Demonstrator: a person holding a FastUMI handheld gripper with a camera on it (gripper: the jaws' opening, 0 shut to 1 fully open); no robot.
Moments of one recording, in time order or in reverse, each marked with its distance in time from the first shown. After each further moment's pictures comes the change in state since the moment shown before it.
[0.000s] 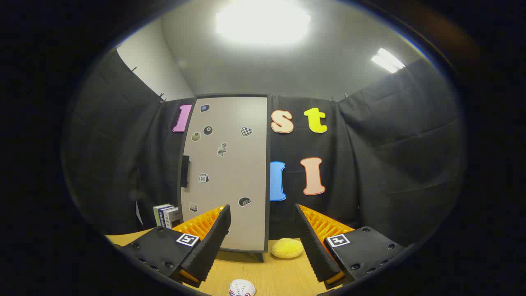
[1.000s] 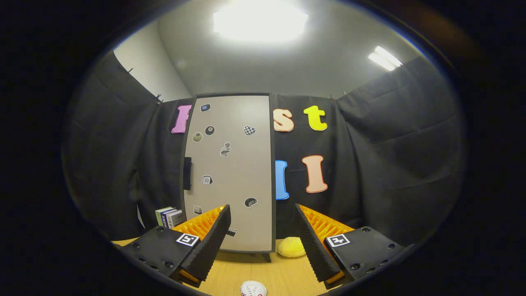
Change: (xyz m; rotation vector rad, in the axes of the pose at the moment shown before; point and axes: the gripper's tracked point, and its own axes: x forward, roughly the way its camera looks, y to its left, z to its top) arm 0.009 0.036 0.009 0.039 -0.012 -0.008
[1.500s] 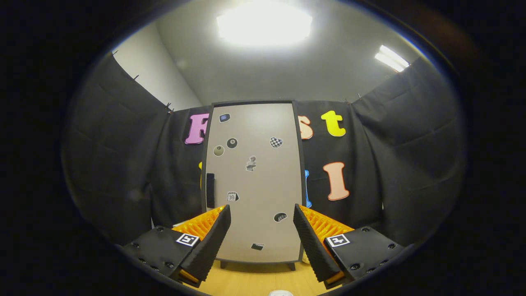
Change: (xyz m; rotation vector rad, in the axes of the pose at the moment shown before) arm 0.043 0.088 0.043 0.032 -0.049 0.097
